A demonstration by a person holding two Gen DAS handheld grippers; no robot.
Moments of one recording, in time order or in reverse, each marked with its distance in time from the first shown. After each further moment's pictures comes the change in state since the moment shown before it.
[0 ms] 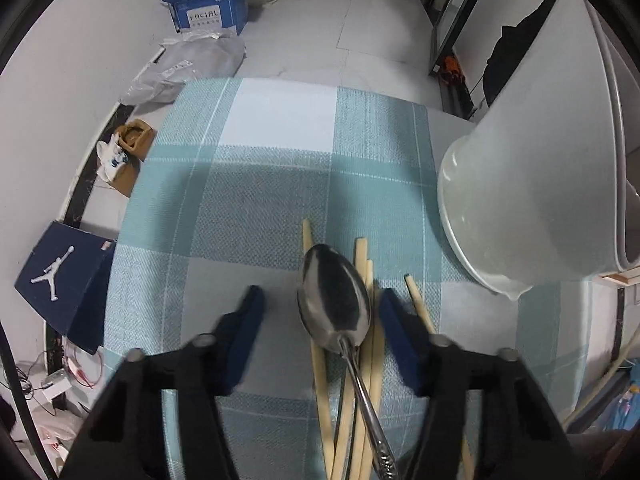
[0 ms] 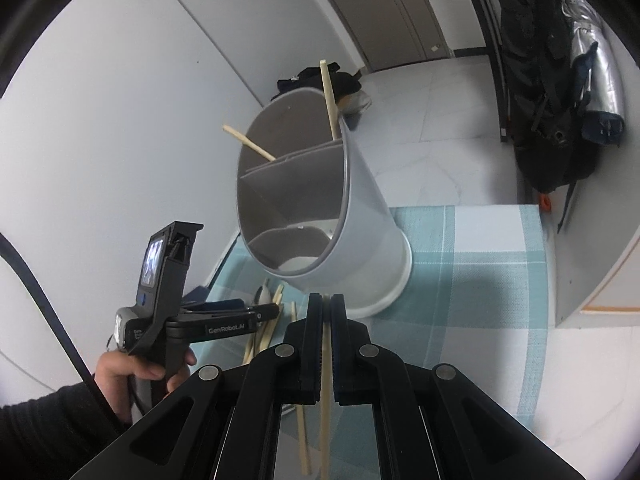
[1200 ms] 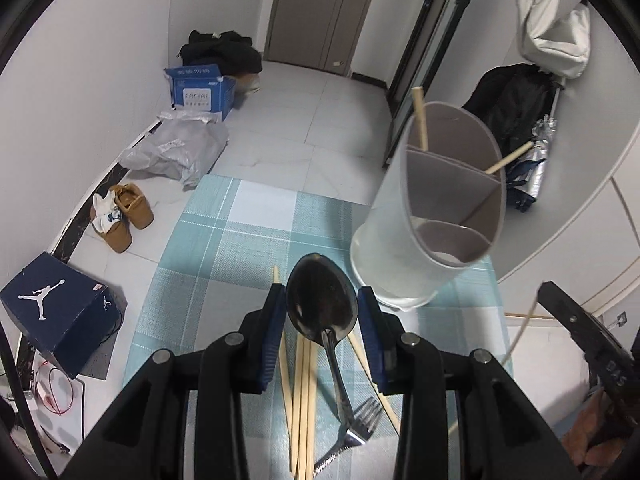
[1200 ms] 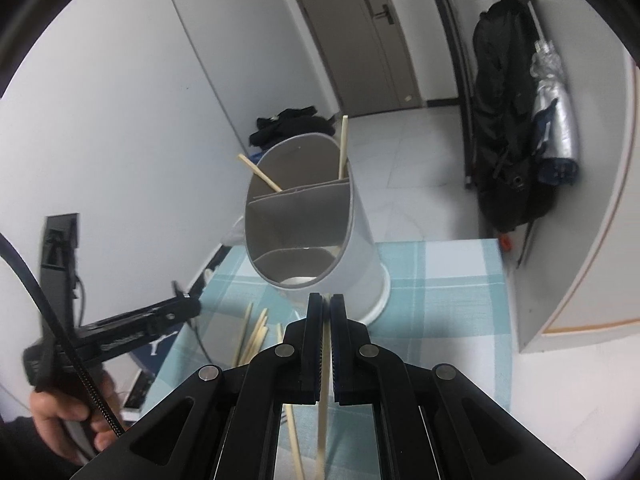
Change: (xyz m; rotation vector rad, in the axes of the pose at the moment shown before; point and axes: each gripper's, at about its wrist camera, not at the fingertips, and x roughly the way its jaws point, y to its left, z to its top) left arm -0.093 0.004 -0.037 -0.017 -0.357 -0.166; right arm -0.026 0.034 -0.029 -0.055 -0.181 -0.186
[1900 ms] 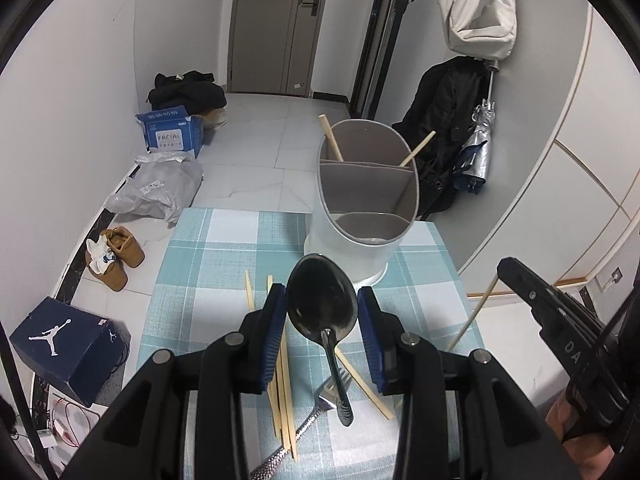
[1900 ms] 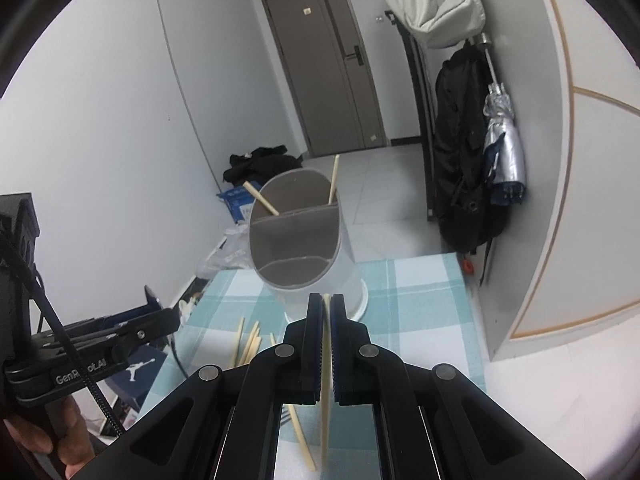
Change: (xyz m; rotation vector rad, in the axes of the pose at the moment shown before) left arm -0.052 -0.028 -0.020 0.155 -0.081 -0.047; right arm -0.049 0.026 -0.023 0.020 -0.160 -0.133
